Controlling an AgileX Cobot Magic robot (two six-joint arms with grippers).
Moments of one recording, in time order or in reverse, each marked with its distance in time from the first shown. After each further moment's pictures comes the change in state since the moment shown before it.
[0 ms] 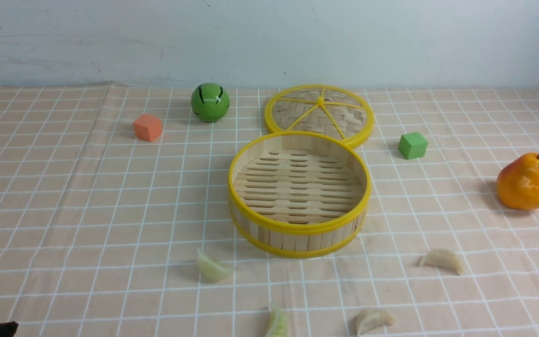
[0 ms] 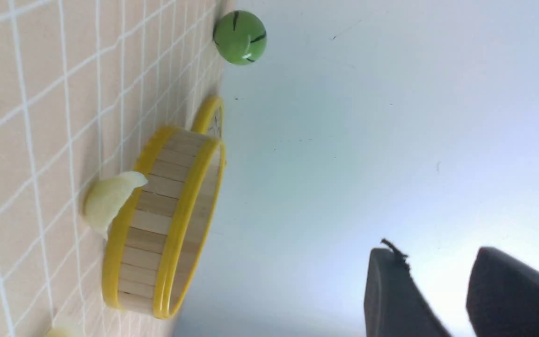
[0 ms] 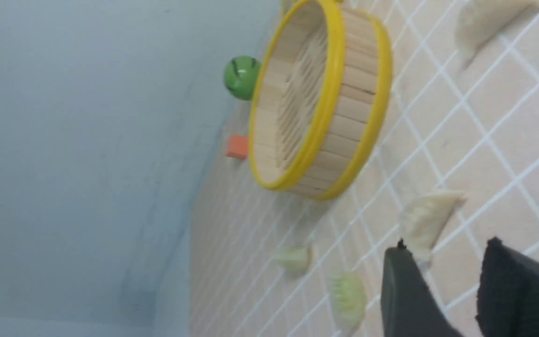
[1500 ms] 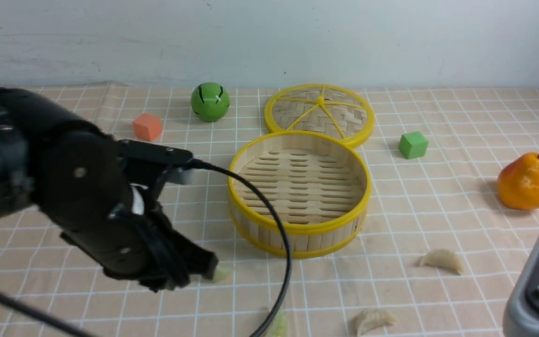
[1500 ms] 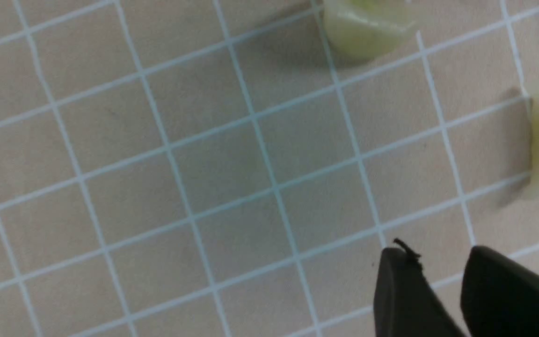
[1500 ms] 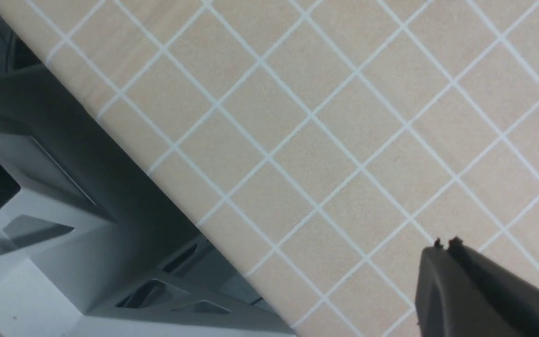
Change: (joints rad) right arm 0.589 0.937 -0.878 -0.821 0.806 -0.520; left arm -0.589 1.494 -1.090 1.113 0.695 0.404
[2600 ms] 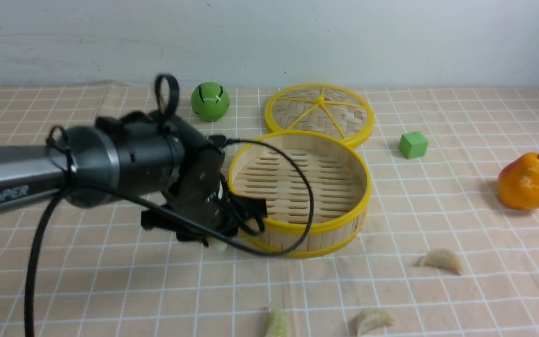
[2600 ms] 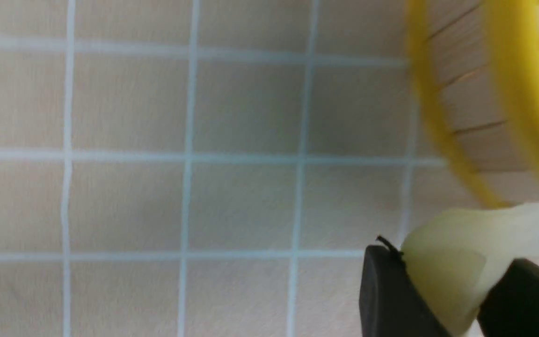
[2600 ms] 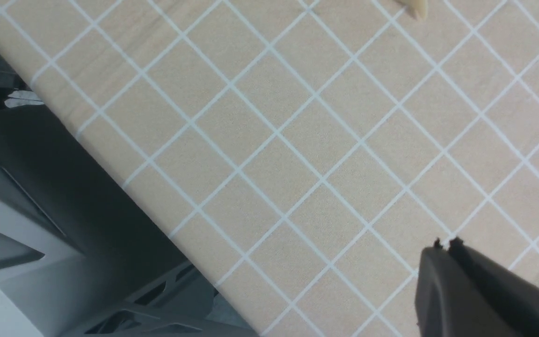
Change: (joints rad) right arm 0.003 -0.147 0.000 -0.049 0.014 0.000; left arm -0.001 0.312 -0.252 0.182 -0.164 -0.411
